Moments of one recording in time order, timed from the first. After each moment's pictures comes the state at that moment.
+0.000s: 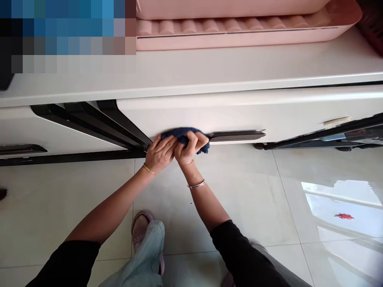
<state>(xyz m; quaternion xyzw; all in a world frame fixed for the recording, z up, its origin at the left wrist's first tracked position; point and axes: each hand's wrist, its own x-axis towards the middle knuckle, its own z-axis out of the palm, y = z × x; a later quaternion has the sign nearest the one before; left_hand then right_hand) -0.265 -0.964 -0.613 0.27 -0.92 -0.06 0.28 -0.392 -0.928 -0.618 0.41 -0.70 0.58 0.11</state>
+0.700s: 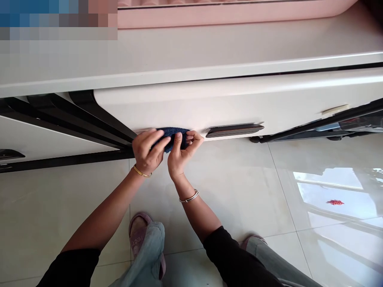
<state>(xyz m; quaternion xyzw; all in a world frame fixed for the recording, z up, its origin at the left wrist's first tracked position) -0.265 -0.972 -0.595 0.28 -0.83 0.02 0.48 -0.360 -0.913 -0.574 0.21 -0.61 0.76 -0.07</state>
